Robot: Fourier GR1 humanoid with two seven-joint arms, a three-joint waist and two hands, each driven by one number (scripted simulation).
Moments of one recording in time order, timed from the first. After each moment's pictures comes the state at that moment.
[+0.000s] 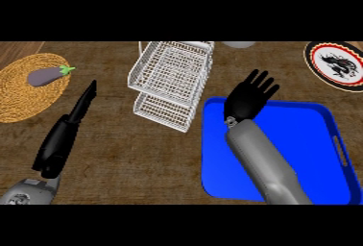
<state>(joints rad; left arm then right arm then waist) -0.13 0.43 -0.24 -1.61 -0.07 0.15 -0.07 -0.70 -0.02 0.29 -0.89 1.42 -0.08 1.25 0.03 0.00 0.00</state>
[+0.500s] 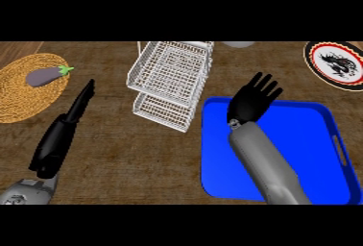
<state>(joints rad) -0.13 0.43 -0.22 -1.63 -0.07 0.14 -0.06 -0.67 -0.02 0.26 -0.87 1.45 -0.15 1.24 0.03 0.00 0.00</state>
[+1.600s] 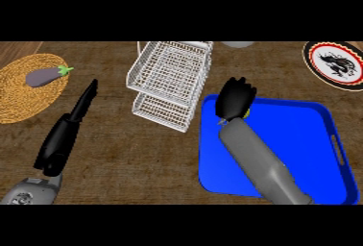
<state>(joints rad) -0.13 0.38 -0.19 -1.61 -0.12 0.11 -0.06 -0.78 -0.01 0.39 -0.72 1.52 -0.29 1.20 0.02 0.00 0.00</state>
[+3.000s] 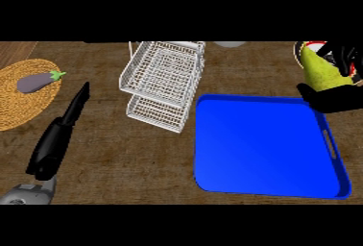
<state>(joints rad) -0.09 0.37 -0.15 -1.64 -0.14 0.09 -0.05 -0.59 -0.47 -0.03 -1.83 0.56 0.33 0.63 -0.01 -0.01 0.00</state>
